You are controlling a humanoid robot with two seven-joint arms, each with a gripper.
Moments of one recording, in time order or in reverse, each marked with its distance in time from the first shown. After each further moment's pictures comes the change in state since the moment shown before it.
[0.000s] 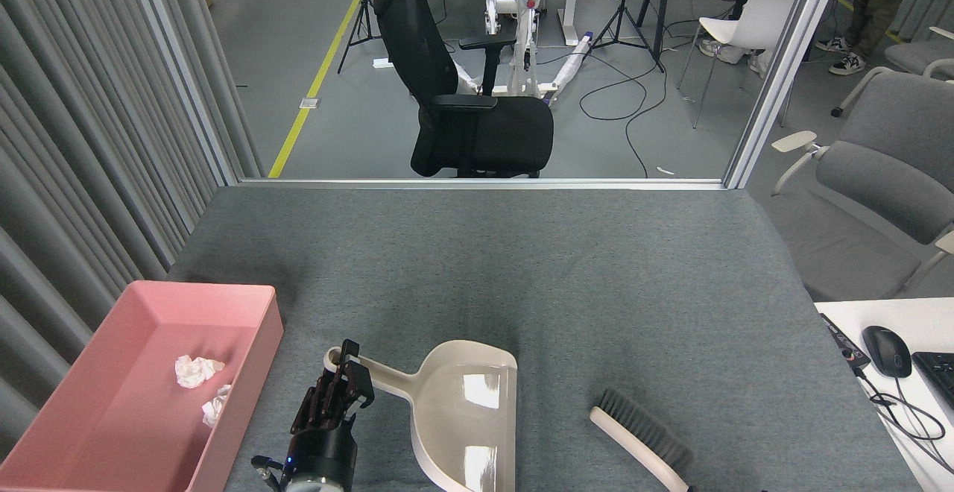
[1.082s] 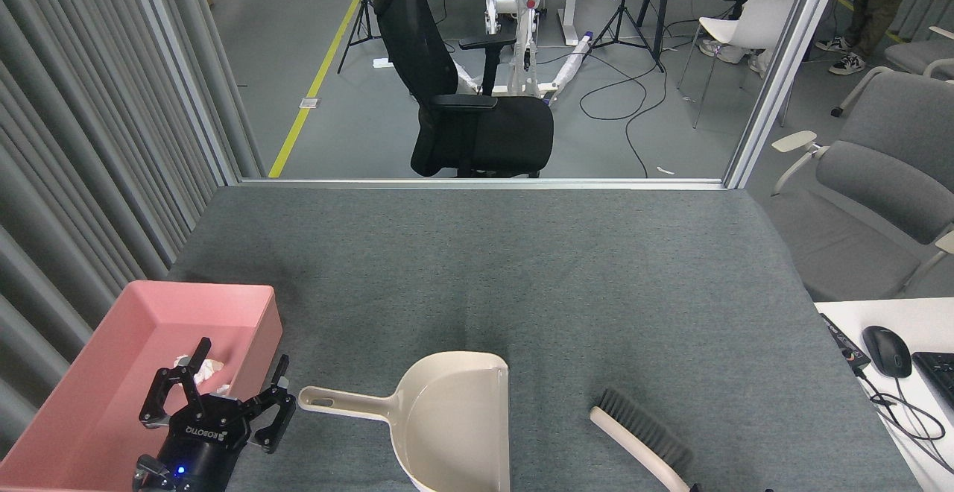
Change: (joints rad) left arm 0.088 0.316 0.143 -0.158 -0.726 -0.144 0.079; right arm -0.001 0.003 -0.009 -0.004 -0.003 0.002 -0.009
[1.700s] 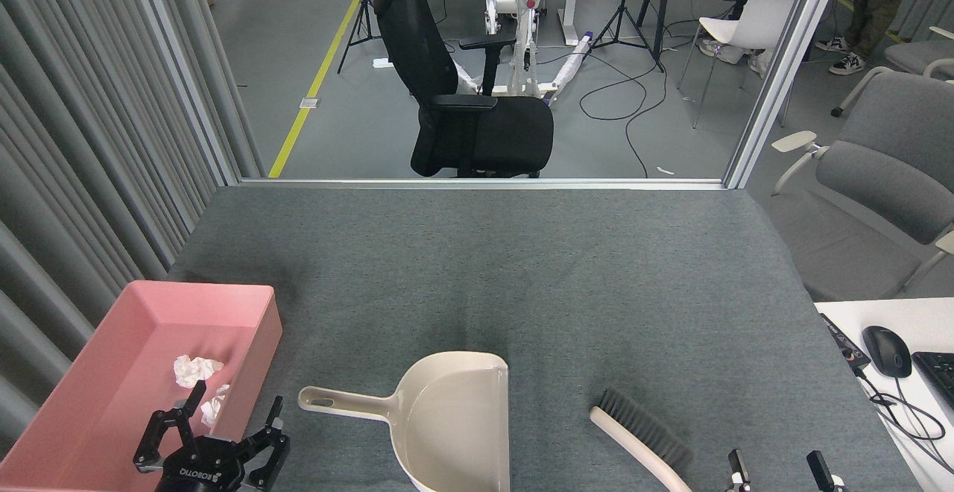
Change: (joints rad) left arm 0.105 -0.013 0.019 -0.017 0.005 -0.007 -0.045; right arm -0.017 -0.083 -0.041 -0.091 -0.001 0.004 -0.080
